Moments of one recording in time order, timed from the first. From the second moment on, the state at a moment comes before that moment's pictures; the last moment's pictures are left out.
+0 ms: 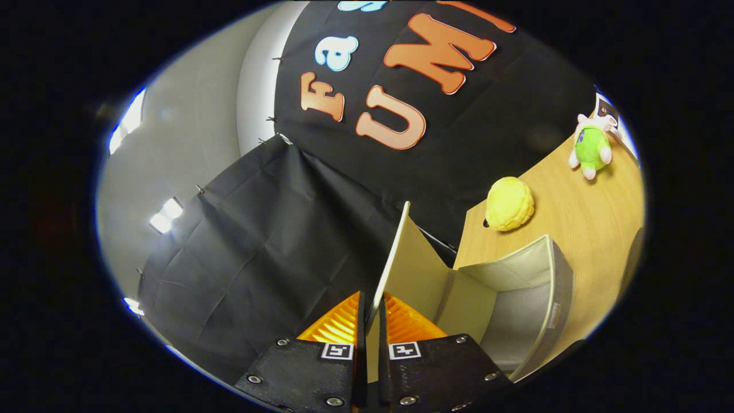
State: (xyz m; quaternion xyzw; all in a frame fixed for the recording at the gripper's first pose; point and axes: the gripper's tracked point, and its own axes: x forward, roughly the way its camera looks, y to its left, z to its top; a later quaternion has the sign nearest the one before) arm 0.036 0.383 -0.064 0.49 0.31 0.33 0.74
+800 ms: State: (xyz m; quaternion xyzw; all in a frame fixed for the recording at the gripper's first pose) arm 0.036 0.543 -0.065 0.54 0.37 0.31 0.69
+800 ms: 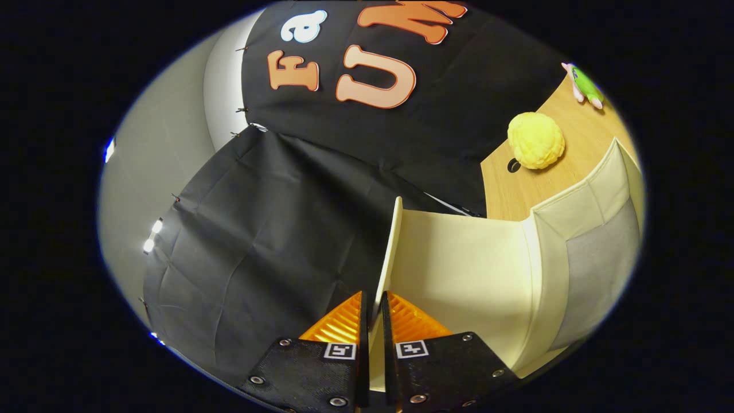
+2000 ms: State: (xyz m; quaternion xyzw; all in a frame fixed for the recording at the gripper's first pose) arm 0.006 0.242 -0.179 0.12 0.38 0.17 0.90
